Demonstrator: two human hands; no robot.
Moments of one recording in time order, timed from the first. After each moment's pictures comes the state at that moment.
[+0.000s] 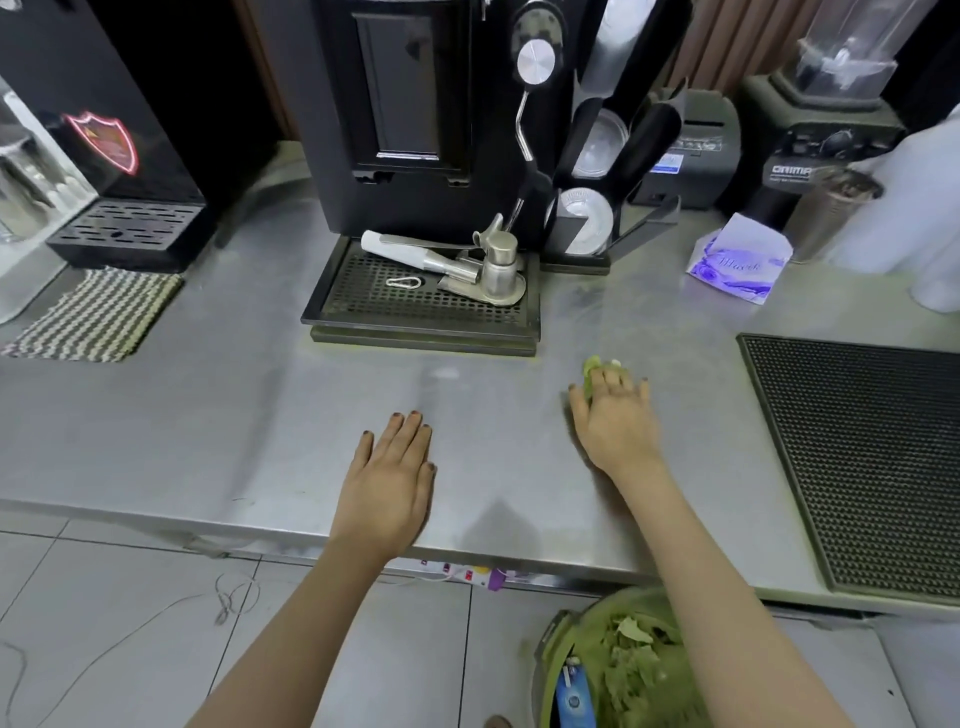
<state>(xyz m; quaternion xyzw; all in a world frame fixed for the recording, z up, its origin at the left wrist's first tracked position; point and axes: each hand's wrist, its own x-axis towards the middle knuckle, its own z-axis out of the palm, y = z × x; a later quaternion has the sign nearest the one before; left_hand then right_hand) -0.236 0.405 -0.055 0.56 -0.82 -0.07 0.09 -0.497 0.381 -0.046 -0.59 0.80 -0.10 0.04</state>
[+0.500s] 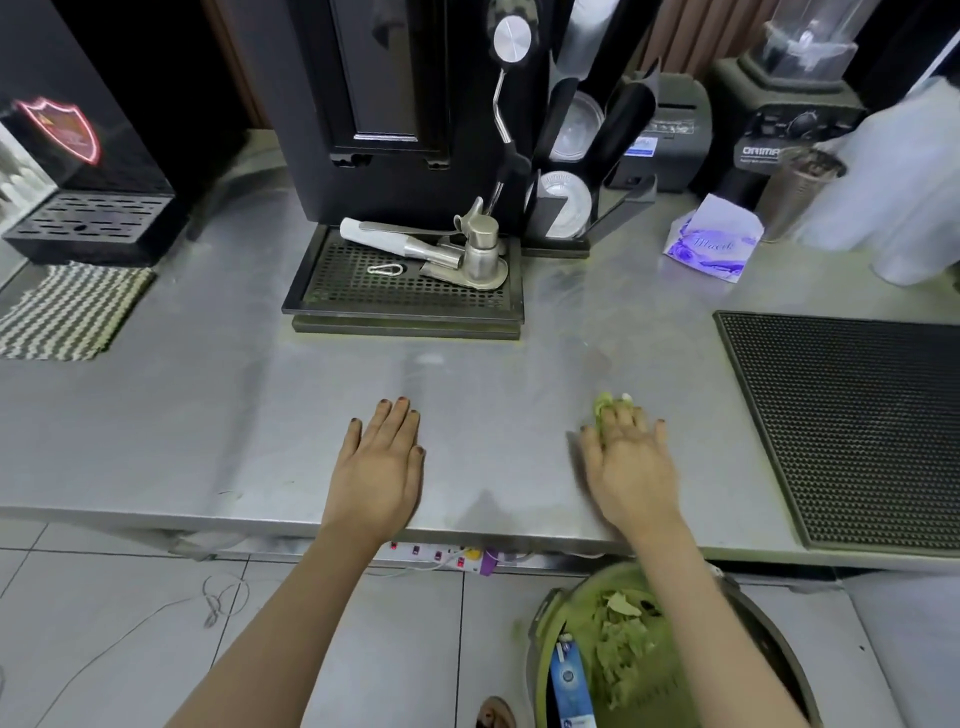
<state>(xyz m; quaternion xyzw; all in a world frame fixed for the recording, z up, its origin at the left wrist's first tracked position) -0.235 0.405 -0.053 0.56 -0.82 -0.07 0.07 -0.488 0.460 -0.042 -0.57 0.81 -0.08 0.03</state>
